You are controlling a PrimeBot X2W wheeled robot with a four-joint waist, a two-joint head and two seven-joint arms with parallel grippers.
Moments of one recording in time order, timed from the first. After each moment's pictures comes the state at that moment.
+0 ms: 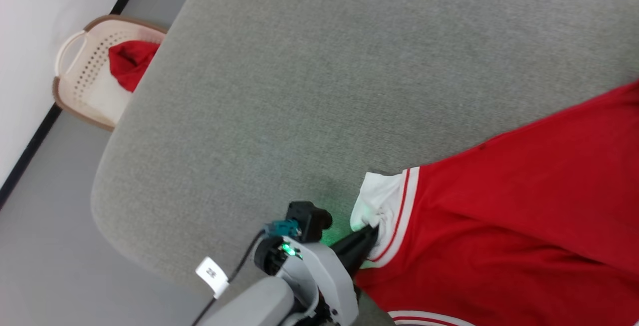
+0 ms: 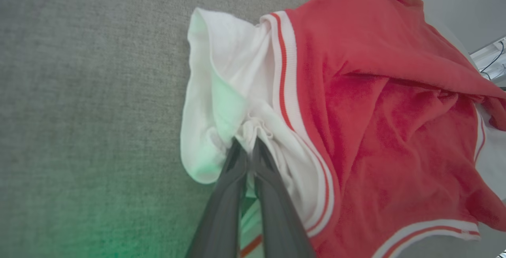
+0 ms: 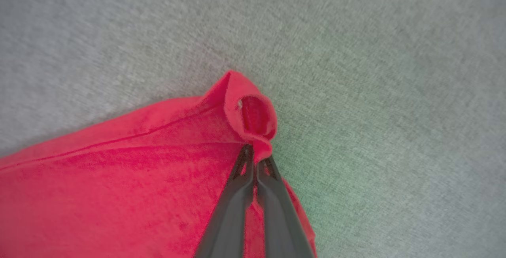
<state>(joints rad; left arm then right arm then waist) -0.52 0.19 -0.91 0.46 -0.89 -0.08 -0.09 -1.20 -0.57 0.51 0.95 0.56 0.13 1.15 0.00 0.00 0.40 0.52</state>
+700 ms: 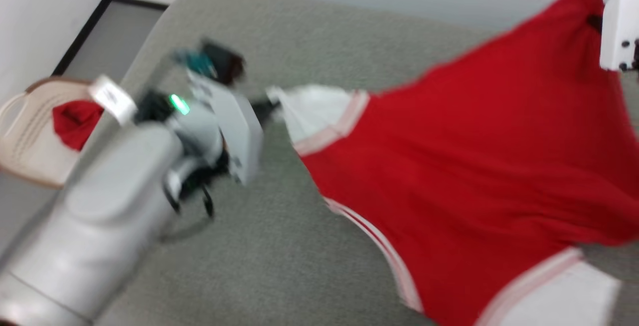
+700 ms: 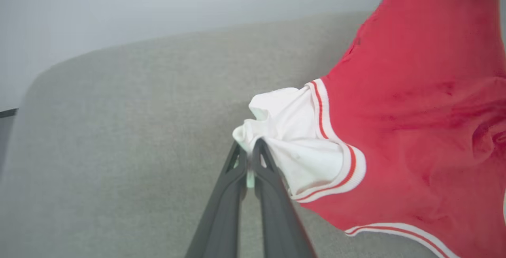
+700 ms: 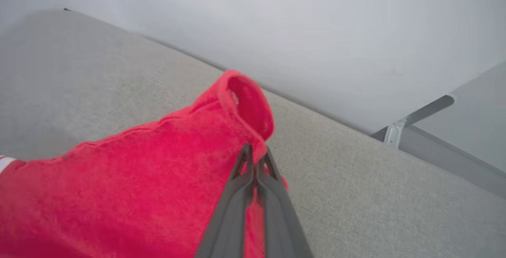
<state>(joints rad) -0.92 0.47 -0.84 0.43 -0.92 -0.08 0.33 -1.21 -0.46 0.47 0.88 0.61 0.13 0.68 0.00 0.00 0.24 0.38</state>
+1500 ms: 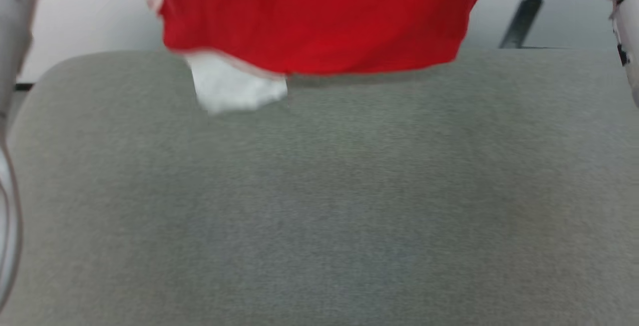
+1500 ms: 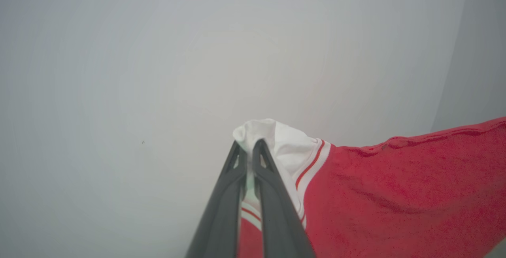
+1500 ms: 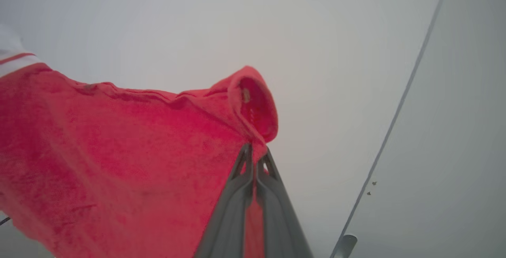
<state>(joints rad) -1.70 0.37 -0.75 1.02 -0.78 -0.03 0.24 -1.49 -0.20 0.38 1.07 0.46 0.13 0.12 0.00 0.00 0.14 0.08</state>
